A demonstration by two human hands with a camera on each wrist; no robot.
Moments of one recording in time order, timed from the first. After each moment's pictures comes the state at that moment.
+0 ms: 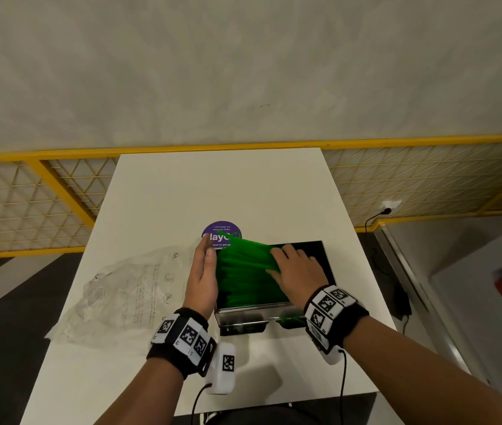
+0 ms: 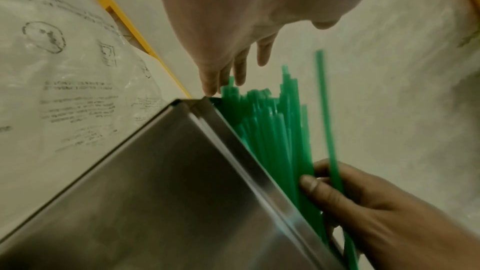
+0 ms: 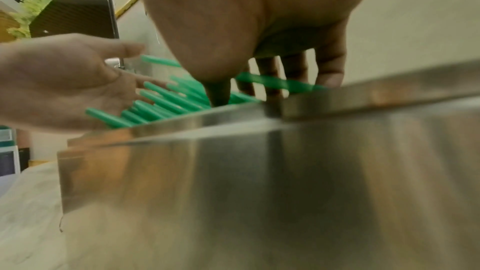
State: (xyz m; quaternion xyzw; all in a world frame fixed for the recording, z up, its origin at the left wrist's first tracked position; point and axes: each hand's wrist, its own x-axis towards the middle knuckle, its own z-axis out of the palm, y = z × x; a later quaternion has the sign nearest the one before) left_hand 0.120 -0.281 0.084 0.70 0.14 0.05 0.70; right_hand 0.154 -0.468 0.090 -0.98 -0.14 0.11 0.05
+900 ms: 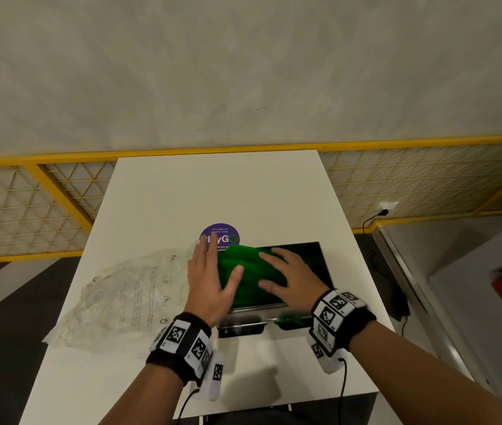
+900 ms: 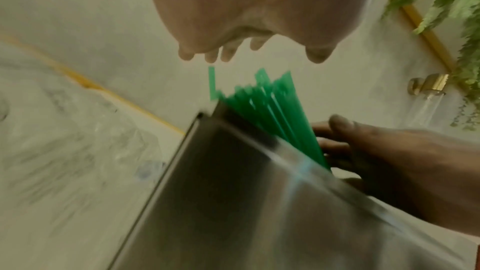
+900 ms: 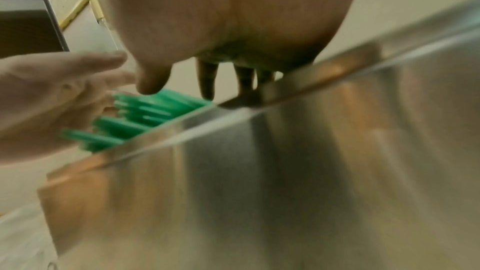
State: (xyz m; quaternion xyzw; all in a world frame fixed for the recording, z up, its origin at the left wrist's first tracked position) left_hand 0.114 -0.285 0.084 0.90 0.01 0.08 0.43; right_hand 0.151 -0.485 0.078 -0.92 -0.17 0.16 0.30
